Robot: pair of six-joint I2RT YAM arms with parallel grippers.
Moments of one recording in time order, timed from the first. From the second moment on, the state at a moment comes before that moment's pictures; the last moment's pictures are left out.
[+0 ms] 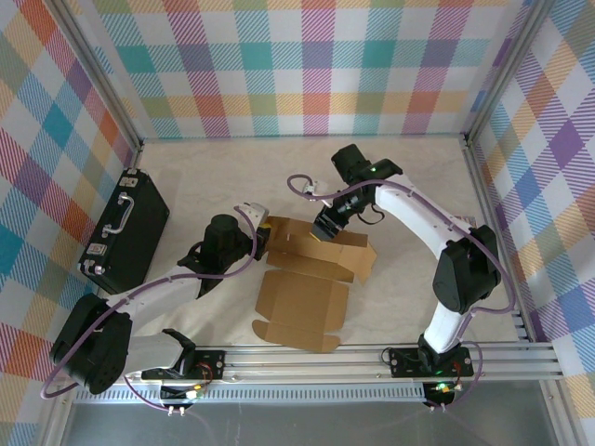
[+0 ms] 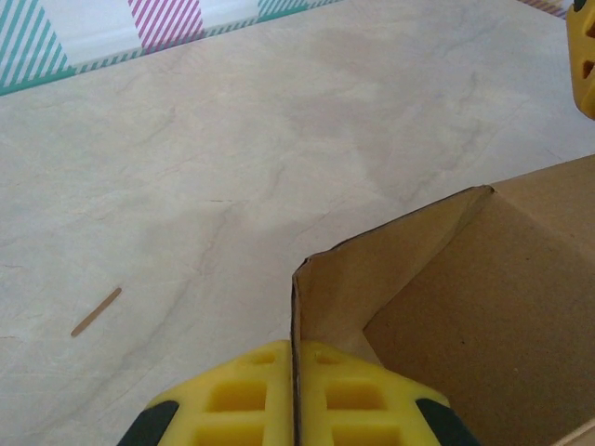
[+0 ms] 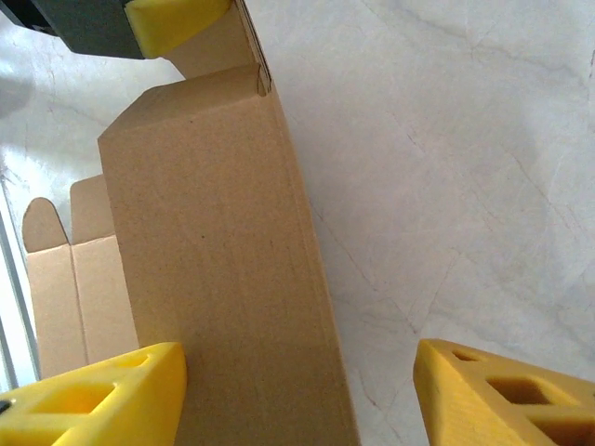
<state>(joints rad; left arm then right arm) -0.53 1.22 0.54 0.25 0.07 0.00 0.56 1.74 1.56 -1.02 -0.47 -0.51</state>
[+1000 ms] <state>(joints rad) -0.53 1.20 0.53 0.26 0.05 -0.03 0.55 1.45 1.47 -0.94 -0.25 -0.07</state>
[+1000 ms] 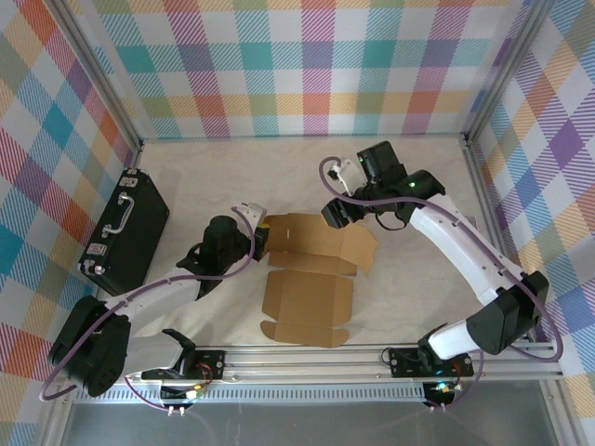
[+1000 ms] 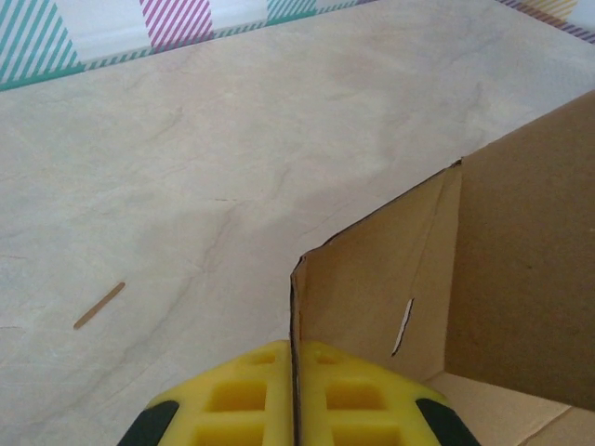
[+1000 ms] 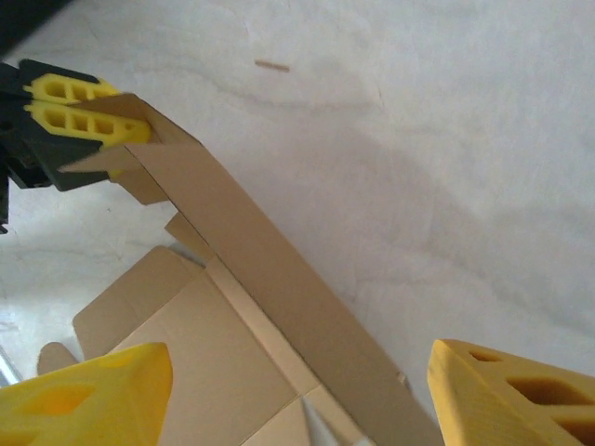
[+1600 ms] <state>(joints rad) -0.53 1.20 0.53 0.27 0.05 -0.03 0.55 1.45 1.40 -1.05 -0.22 0.05</state>
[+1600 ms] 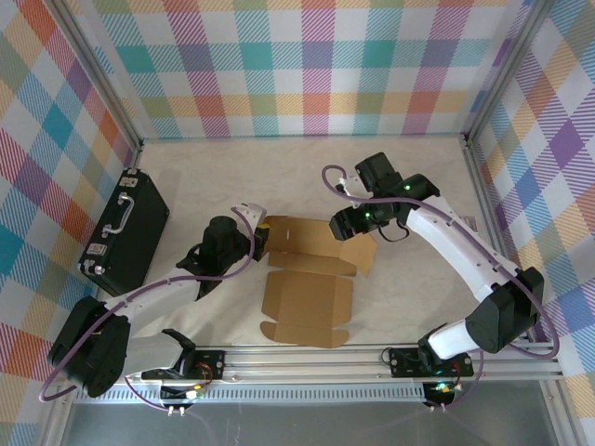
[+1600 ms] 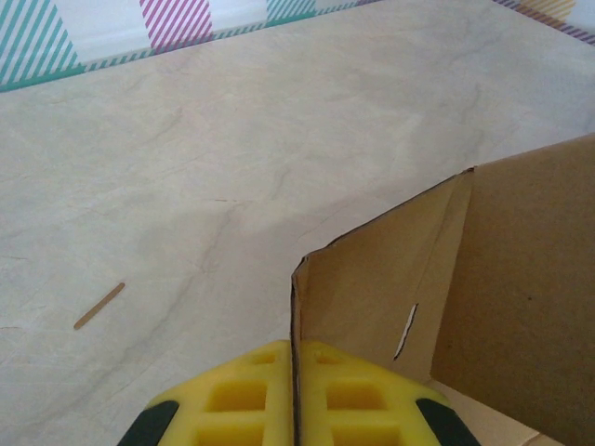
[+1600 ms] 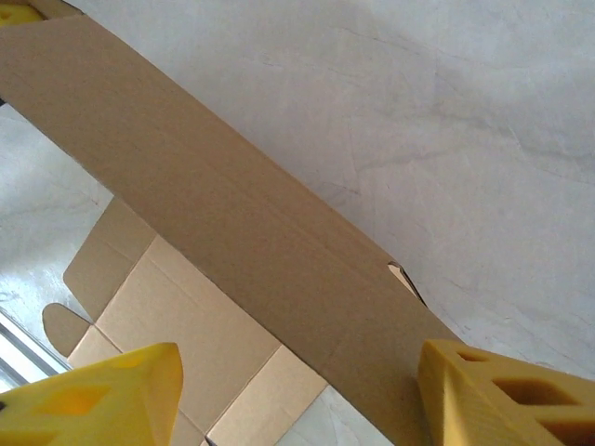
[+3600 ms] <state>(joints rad) -0.53 1.19 0.53 0.26 0.05 -0.03 0.42 1.26 1.25 -0.84 -0.28 -0.19</state>
